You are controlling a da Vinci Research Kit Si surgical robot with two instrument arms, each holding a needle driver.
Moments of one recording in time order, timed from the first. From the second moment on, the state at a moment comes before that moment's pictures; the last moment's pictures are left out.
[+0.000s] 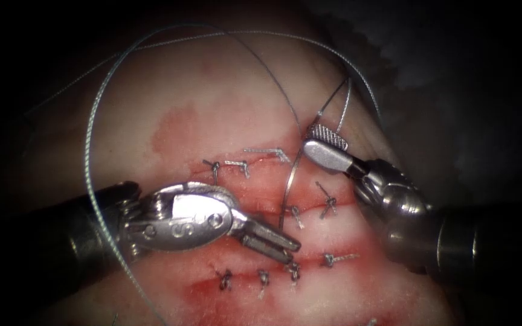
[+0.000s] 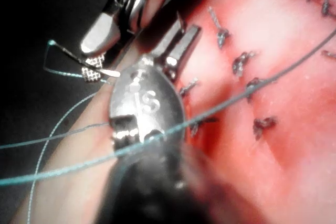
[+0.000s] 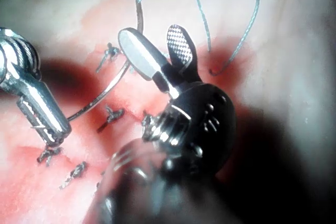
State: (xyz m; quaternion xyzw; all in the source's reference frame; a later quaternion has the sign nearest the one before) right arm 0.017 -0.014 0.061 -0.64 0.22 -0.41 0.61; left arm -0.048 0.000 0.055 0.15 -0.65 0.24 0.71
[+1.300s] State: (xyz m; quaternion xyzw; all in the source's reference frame) right arm 0.012 -0.009 0.064 -0.73 -0.19 -0.64 0.15; left arm -0.042 0.013 0.054 0.35 -0.53 -0.33 0.70
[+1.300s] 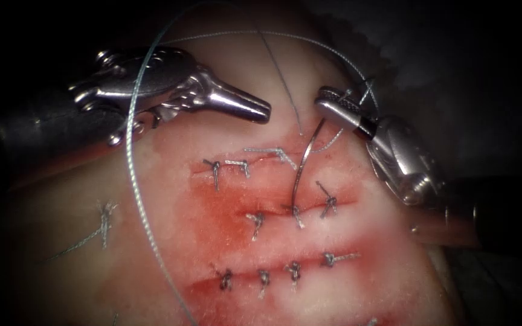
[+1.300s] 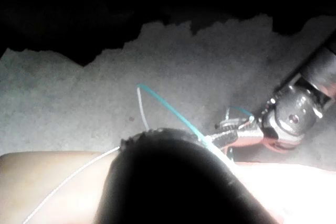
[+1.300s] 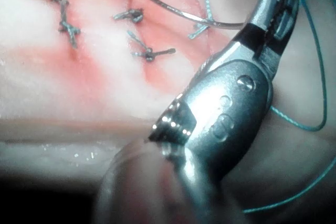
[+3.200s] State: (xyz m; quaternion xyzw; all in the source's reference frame) right arm 0.013 -0.001 0.060 -0.79 -0.12 -0.59 -0.13; left arm -0.050 0.010 0.074 0.31 -0.34 -0.35 0.82
